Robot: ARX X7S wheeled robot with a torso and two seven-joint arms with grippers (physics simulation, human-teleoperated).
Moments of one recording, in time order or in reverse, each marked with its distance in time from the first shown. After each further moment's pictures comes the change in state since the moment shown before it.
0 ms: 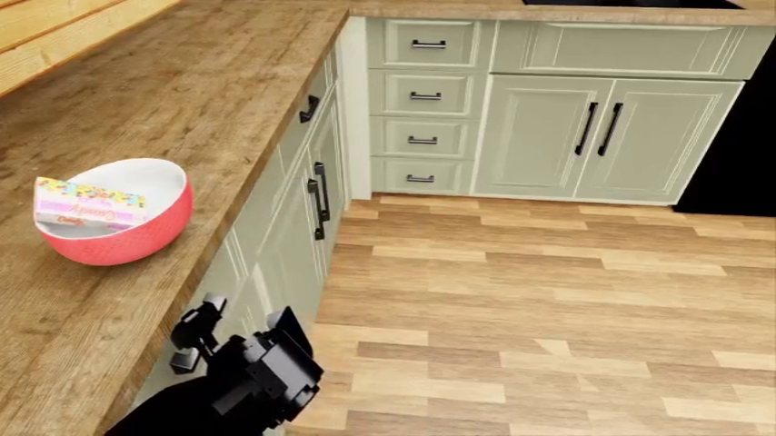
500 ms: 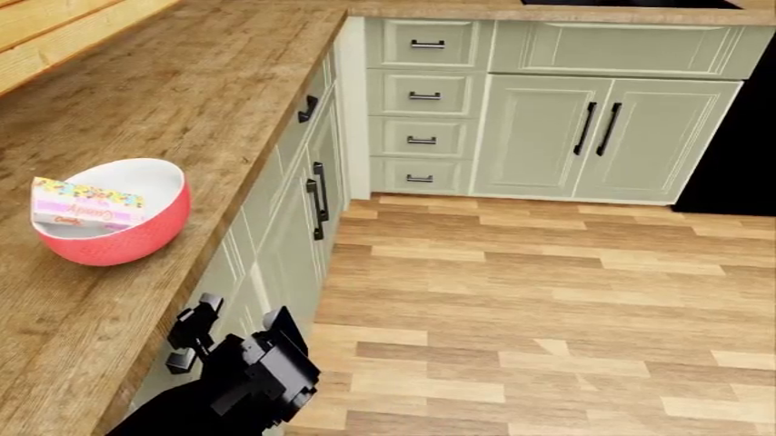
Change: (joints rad) left arm 0.007 0.000 -0.035 -0.016 0.067 -0.001 0.012; right arm 0.000 0.001 -0.001 0.000 0.000 0.003 -0.002
